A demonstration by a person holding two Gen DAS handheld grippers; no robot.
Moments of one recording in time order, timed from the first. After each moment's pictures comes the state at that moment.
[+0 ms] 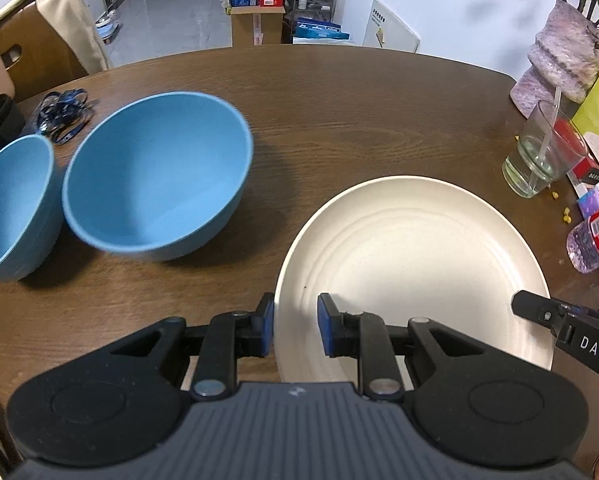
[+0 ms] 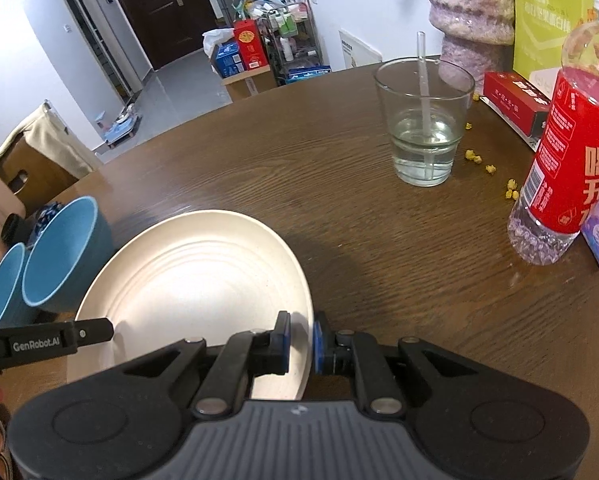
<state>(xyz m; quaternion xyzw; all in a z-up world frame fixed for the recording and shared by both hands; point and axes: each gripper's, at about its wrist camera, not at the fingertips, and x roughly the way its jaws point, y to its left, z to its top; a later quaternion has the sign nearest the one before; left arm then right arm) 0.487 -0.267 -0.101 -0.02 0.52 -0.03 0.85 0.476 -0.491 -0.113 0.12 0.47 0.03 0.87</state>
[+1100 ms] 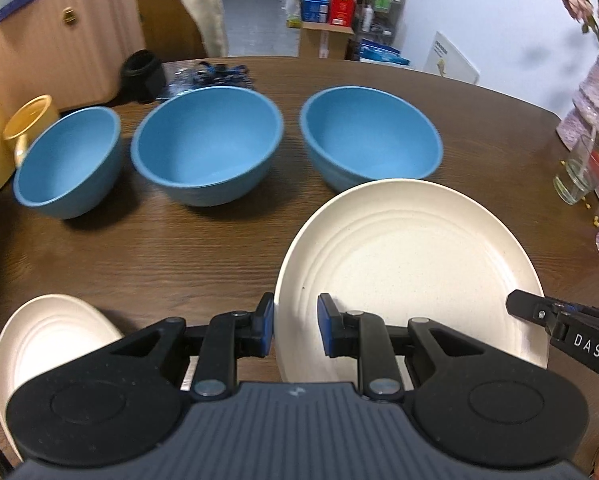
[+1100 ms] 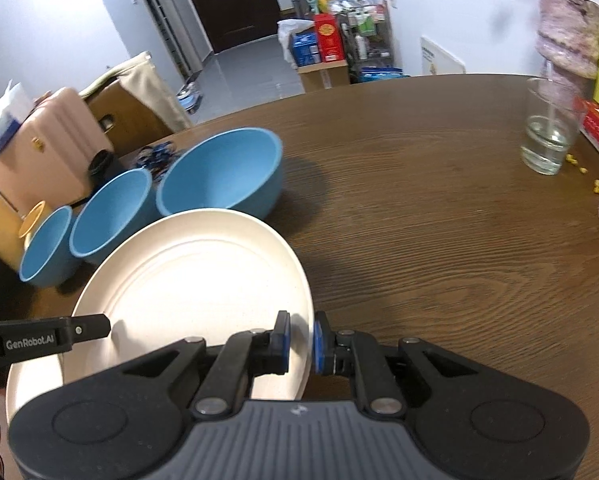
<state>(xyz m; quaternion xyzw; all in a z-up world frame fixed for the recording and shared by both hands) 0.385 -0.113 -0.063 -0.05 0.50 0.03 0.86 0.406 -0.338 -0.081 0.09 0.47 0.11 0.87</state>
